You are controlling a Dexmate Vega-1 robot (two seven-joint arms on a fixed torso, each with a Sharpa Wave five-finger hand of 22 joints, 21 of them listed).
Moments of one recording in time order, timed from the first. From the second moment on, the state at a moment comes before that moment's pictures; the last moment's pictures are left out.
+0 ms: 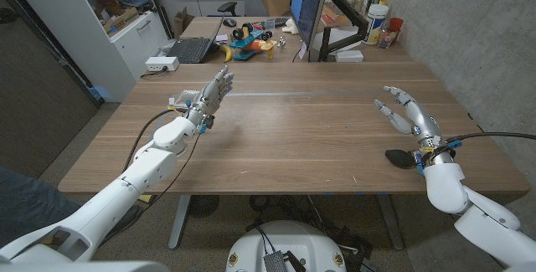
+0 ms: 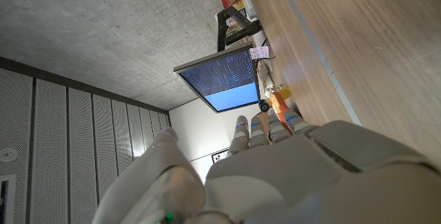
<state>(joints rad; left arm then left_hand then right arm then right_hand) 0.89 0.64 0.37 -1.51 -0.63 -0.19 -0.05 0.25 0.00 0.25 0.06 0.21 0.04 0.09 0.19 0.17 -0.06 0.06 0.23 0.19 -0.09 0.07 0.19 0.18 -0.17 0.01 0.38 0.17 -1.53 -0.78 -0.02 -1.96 -0.29 0.05 -0.57 0.48 0.01 0.16 0.00 0.30 0.29 -0.14 0.21 0.20 0.20 -0.07 0.21 0.19 0.11 -0.02 0.21 0.22 0.24 -0.01 0.35 0.16</state>
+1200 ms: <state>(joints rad) 0.87 0.64 0.37 -1.50 -0.63 -0.19 -0.05 0.25 0.00 0.25 0.05 0.21 0.04 0.08 0.19 0.17 -0.05 0.05 0.22 0.19 -0.09 0.07 0.19 0.18 -0.17 0.02 0.37 0.17 -1.59 -0.82 -0.01 -2.02 -0.40 -0.11 -0.57 0.47 0.02 0.16 0.00 0.30 0.30 -0.15 0.21 0.20 0.24 -0.10 0.21 0.19 0.13 -0.03 0.22 0.22 0.19 0.05 0.29 0.17</state>
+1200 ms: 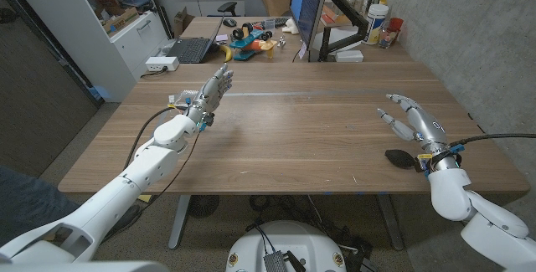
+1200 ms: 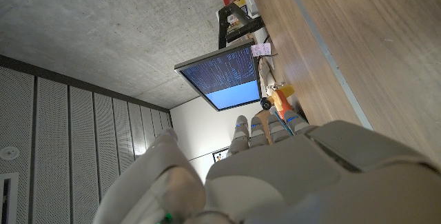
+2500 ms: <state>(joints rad) 0.85 0.63 0.38 -1.48 -0.62 -0.19 -0.07 0.25 0.00 0.25 0.05 0.21 0.05 0.08 0.19 0.17 -0.05 0.04 0.22 0.19 -0.09 0.07 0.19 0.18 -0.17 0.03 0.35 0.17 -1.68 -0.84 0.00 -2.10 -0.50 -0.26 -0.55 0.47 0.02 0.15 0.00 0.32 0.31 -0.16 0.21 0.20 0.24 -0.10 0.21 0.19 0.13 -0.03 0.22 0.21 0.20 0.15 0.27 0.17</state>
